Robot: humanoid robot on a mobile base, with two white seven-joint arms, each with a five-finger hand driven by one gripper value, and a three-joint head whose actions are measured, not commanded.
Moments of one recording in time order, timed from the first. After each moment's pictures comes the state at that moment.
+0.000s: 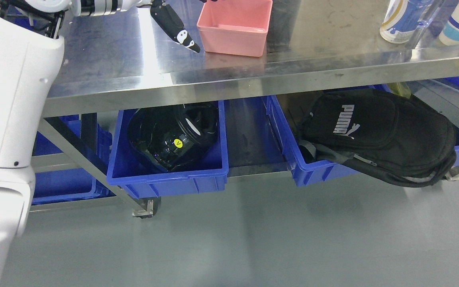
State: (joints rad) left arm -1.35 0.28 -0.51 -1.14 -0.20 0.02 -1.02; right arm 0.00 0.00 0.00 0.00 0.00 -0.06 -0.01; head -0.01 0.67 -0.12
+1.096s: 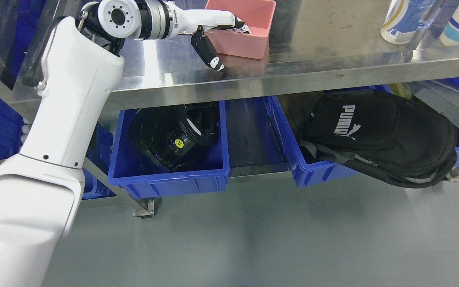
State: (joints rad) left arm -1.29 0.10 -0.50 -0.93 -0.41 -0.13 -1.01; right arm 0.00 0.00 0.00 0.00 0.00 -0.06 -0.01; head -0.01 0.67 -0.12
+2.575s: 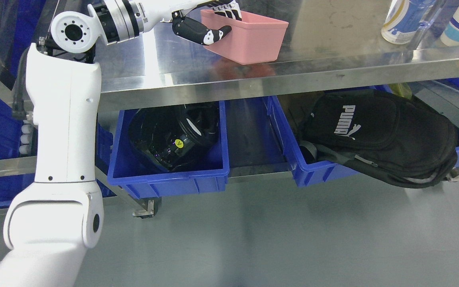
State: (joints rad) left arm -1.16 0.02 -0.07 -1.08 -0.41 -0.40 -1.09; right arm 0.00 0.00 0.00 0.00 0.00 -0.06 -0.01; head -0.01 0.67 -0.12
